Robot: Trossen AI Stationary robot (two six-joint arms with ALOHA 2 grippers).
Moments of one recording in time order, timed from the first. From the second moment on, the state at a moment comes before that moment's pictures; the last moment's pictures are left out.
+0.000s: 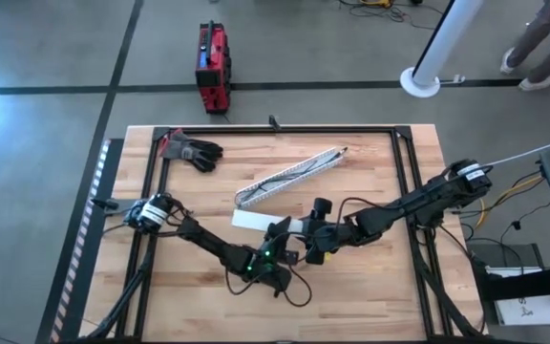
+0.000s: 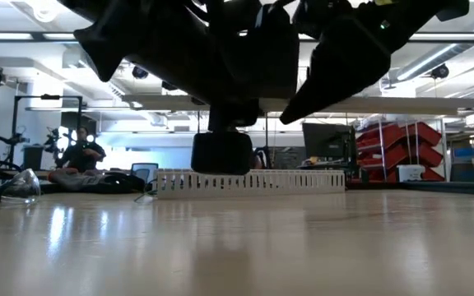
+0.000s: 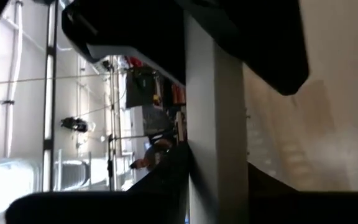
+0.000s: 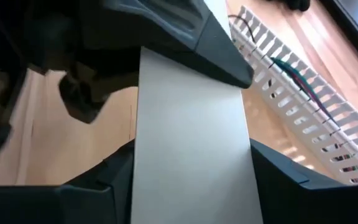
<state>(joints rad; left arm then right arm) -0.44 2.14 1.31 0.17 -1.41 0.87 0.31 1.67 0.90 -0.09 0.48 0.21</state>
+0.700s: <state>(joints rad) -0.50 1.88 1.24 -0.57 -0.62 -0.32 0.33 1.57 0.84 -0.45 0.38 0.29</state>
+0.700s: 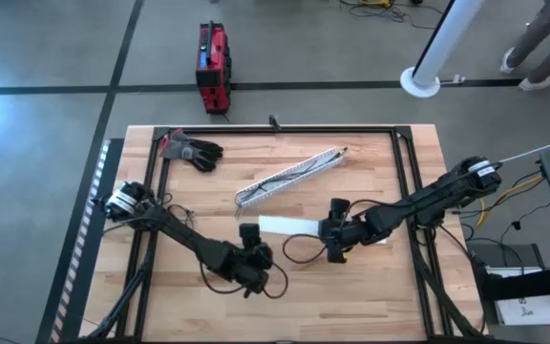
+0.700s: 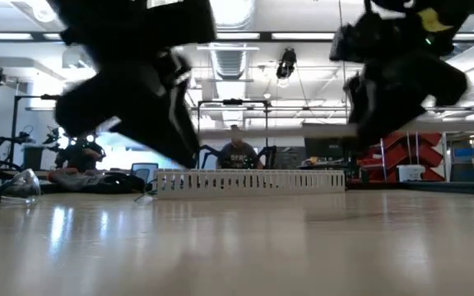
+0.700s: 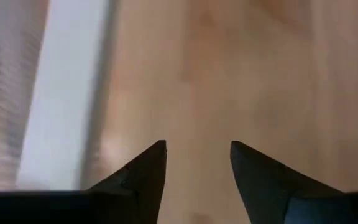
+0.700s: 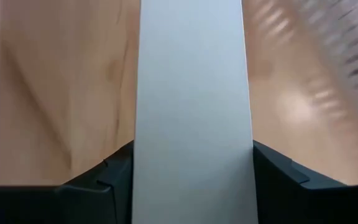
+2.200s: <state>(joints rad) -0.55 1.34 0.60 0.28 -0.77 -0.27 0.22 1.81 0.45 0.89 0.23 0.10</state>
